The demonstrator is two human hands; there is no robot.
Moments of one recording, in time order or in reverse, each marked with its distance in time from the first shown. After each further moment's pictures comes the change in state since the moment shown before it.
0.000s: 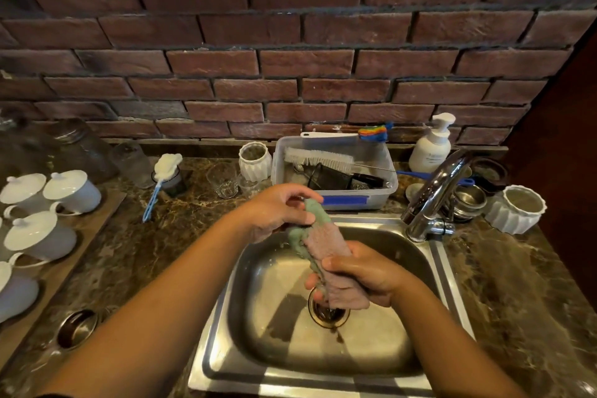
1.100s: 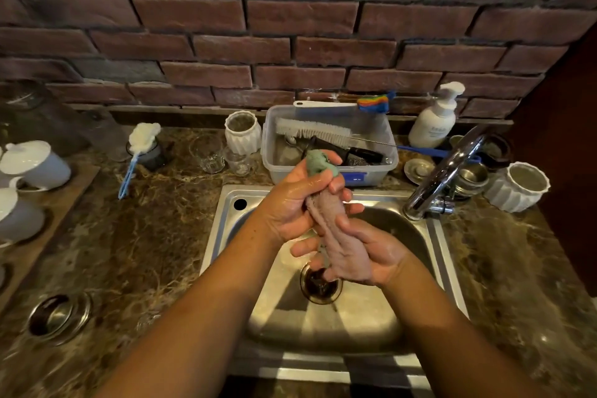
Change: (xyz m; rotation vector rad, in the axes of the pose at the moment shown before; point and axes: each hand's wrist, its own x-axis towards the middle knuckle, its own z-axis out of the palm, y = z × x) left_hand 0.036 -0.031 0.046 -0.930 -0.394 0.285; right_hand 0.013 -0.003 -0.011 0.316 -0.224 -0.031
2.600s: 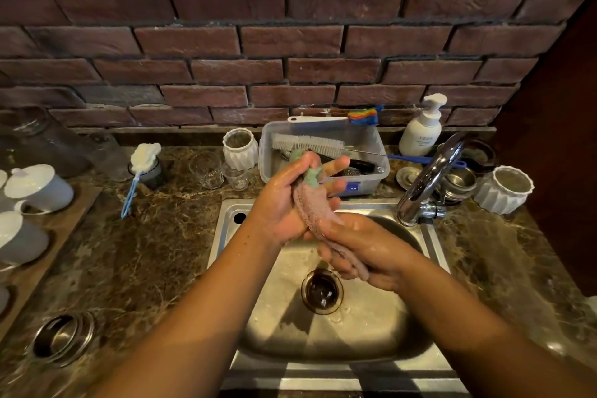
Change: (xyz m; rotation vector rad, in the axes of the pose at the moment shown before) left_hand -0.008 0.024 0.038 -0.086 0.129 0.008; right_hand -0.015 -0.015 0.045 -0.346 0.359 -0.068
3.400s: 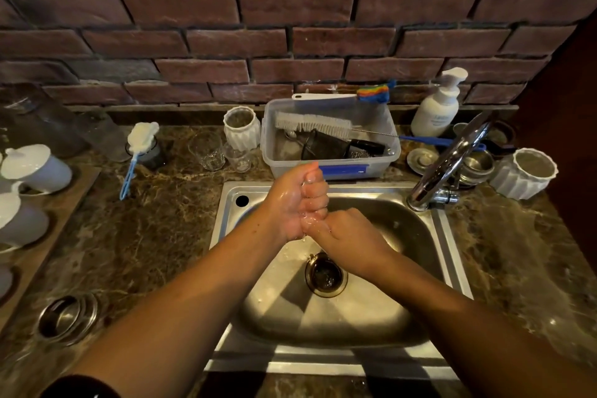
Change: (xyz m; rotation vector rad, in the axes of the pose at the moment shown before) left_hand 0.013 -0.019 -0.032 0.122 0.463 -0.209; right_hand 0.033 0.019 0.009 -1.179 0.330 -0.149
